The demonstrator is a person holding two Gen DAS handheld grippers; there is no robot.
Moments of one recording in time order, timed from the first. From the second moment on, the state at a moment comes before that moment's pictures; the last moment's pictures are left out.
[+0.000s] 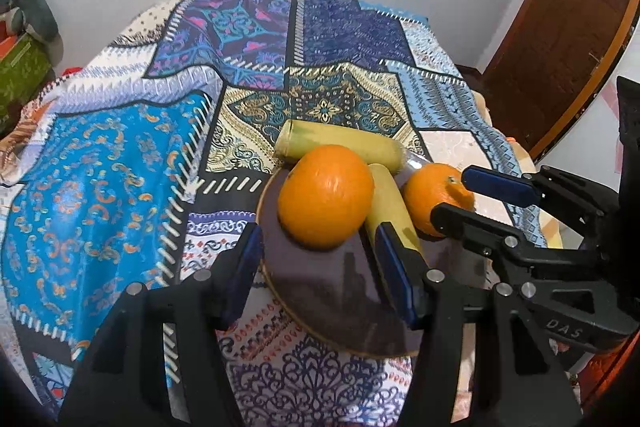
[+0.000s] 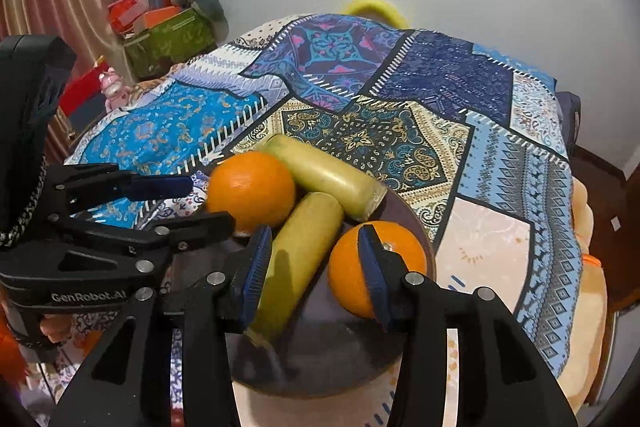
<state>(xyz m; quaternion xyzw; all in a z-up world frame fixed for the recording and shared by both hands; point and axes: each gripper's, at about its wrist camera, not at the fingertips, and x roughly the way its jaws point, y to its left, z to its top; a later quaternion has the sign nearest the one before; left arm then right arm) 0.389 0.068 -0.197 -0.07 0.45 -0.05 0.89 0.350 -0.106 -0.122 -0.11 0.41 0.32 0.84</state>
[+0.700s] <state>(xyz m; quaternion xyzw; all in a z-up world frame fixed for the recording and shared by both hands) 0.260 0.074 -0.130 -0.05 0.39 -0.01 0.92 0.243 -0.142 -0.067 -0.11 0.36 0.29 0.88</state>
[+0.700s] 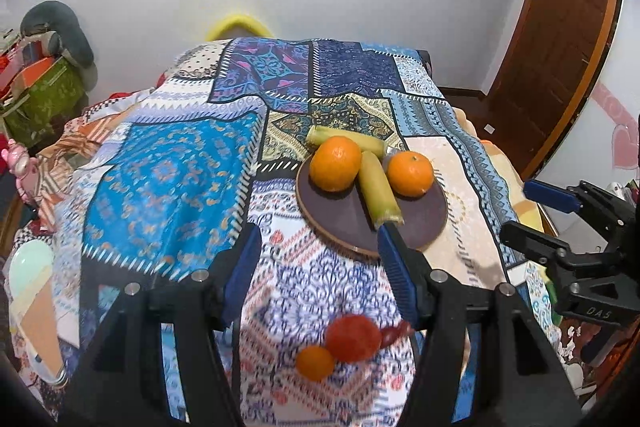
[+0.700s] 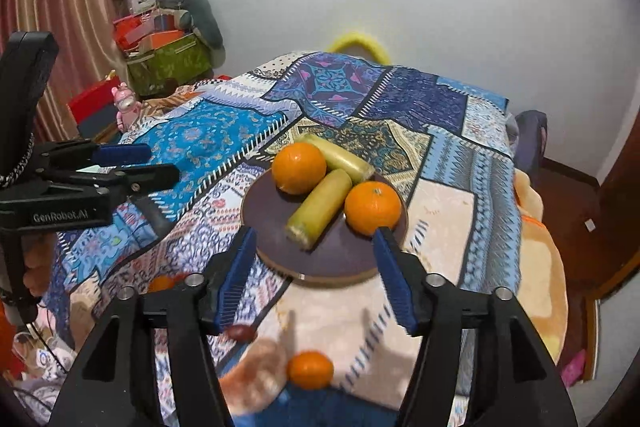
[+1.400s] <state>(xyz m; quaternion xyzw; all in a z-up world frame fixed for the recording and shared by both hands) 0.202 0.066 -0.200 -0.07 0.47 -0.01 0.88 0.193 -0.175 -0.131 -0.05 0.45 0.26 0.85</state>
